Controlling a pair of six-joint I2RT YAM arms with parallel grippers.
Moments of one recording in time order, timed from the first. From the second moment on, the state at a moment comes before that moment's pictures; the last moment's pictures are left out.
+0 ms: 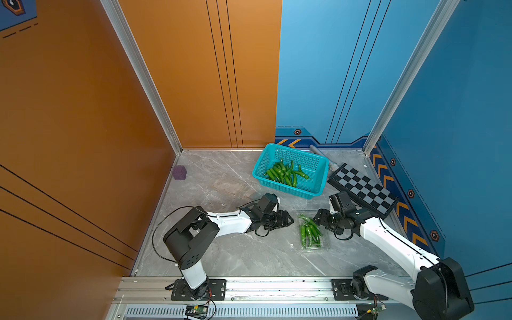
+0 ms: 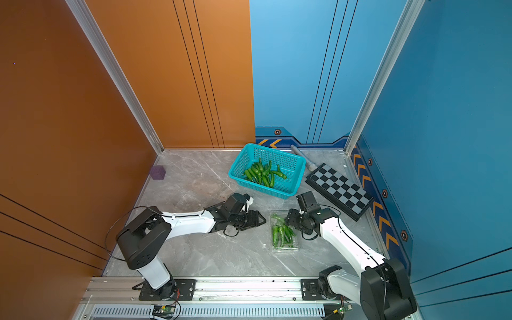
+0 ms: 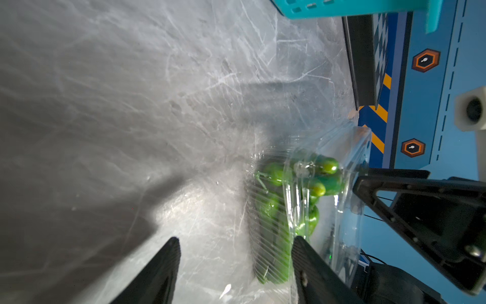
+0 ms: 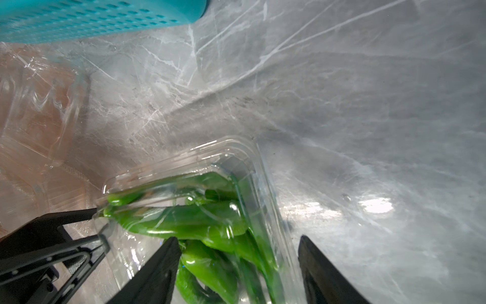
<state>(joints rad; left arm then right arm) -0.79 1.71 0.86 0.08 0.35 -0.94 0.36 1.16 0.68 -0.63 -0.14 0.73</state>
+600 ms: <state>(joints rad) -0.78 1.79 0.86 0.15 0.37 -0.95 0.36 1.19 0.70 -0.62 -0.14 0.72</state>
